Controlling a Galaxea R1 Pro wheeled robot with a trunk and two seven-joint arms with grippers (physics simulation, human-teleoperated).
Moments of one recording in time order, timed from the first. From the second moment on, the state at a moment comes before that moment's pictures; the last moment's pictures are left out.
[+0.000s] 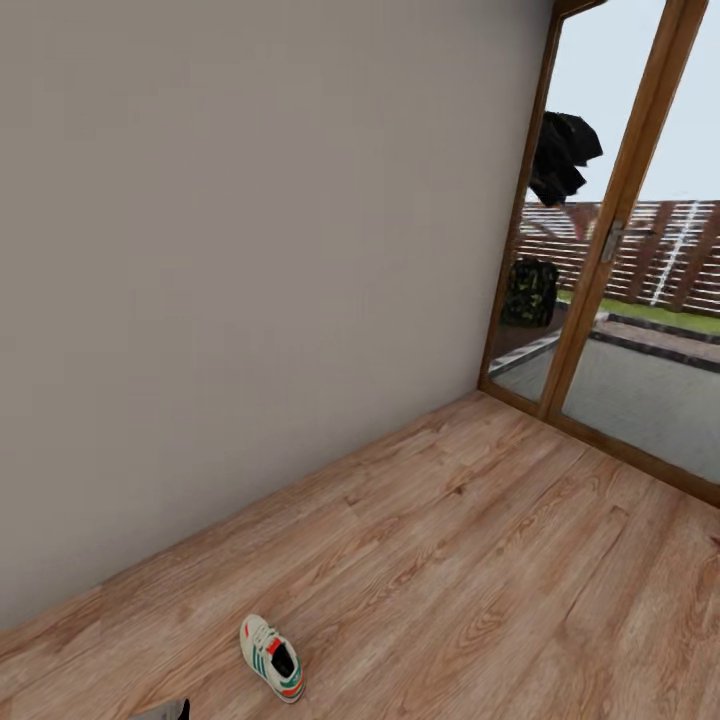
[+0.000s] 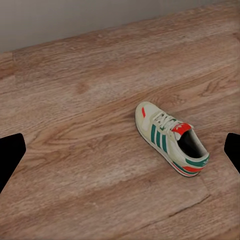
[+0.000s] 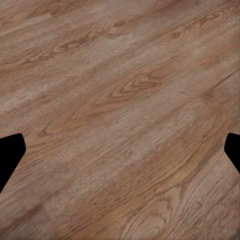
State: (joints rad) left arm -0.20 0.11 0.11 -0.32 0.20 -0.51 0.00; right arm -0.05 -0.11 0.00 -0.59 0.00 -0.30 0.00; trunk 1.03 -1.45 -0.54
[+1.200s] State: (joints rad) left arm -0.20 0.11 0.11 -0.32 0.20 -0.51 0.00; right arm -0.05 -0.11 0.00 -0.59 0.00 -0.30 0.00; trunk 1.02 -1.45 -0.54
